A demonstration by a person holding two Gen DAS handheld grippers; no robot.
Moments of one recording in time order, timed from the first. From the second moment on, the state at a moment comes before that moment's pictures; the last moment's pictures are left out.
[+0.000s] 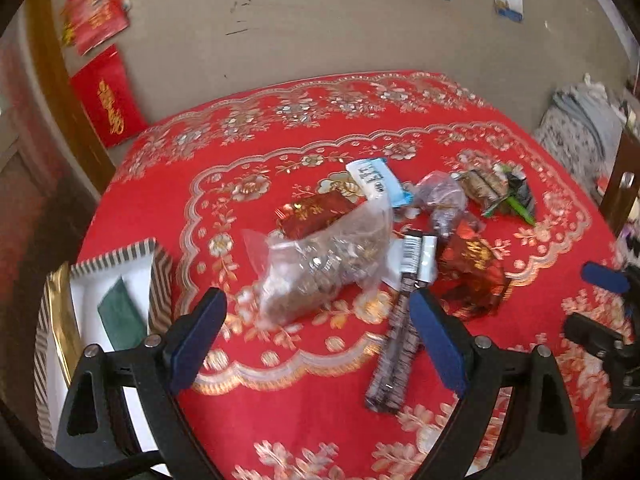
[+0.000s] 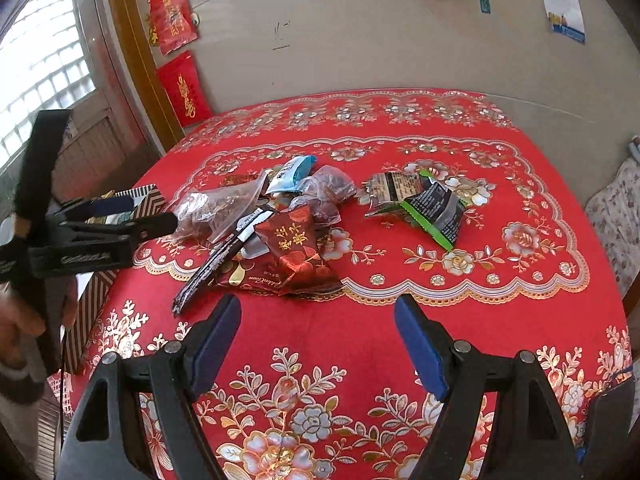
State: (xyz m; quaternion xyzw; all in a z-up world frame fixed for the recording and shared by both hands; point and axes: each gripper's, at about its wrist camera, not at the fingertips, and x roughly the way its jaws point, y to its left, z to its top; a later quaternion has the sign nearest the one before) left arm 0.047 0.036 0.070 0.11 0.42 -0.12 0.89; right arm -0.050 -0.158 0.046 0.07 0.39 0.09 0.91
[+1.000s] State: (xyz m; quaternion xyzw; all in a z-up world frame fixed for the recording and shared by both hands) left arm 0.119 0.015 0.025 0.01 0.49 -0.07 0.87; right arm -0.041 -0.164 0.035 0.09 0.41 0.09 0.90
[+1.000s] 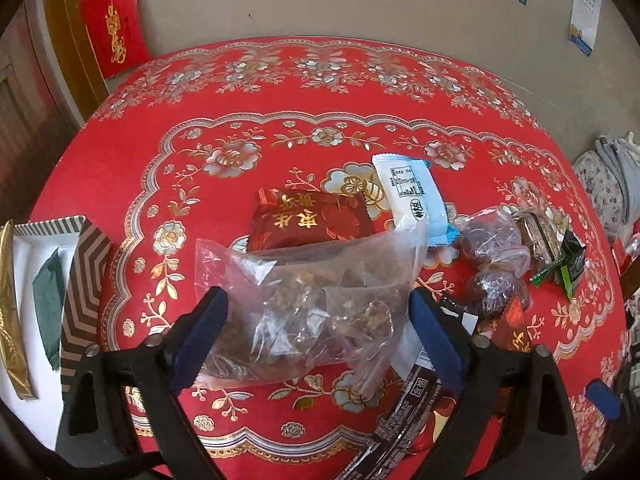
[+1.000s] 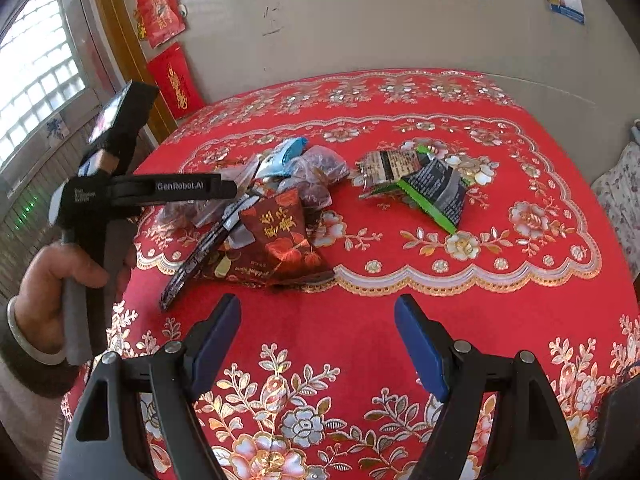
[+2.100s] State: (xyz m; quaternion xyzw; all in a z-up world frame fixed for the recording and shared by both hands) left arm 0.020 0.045 0.067 0.01 0.42 -0.08 0.90; right arm -0.002 -0.128 0.024 0.02 0.43 0.11 0.90
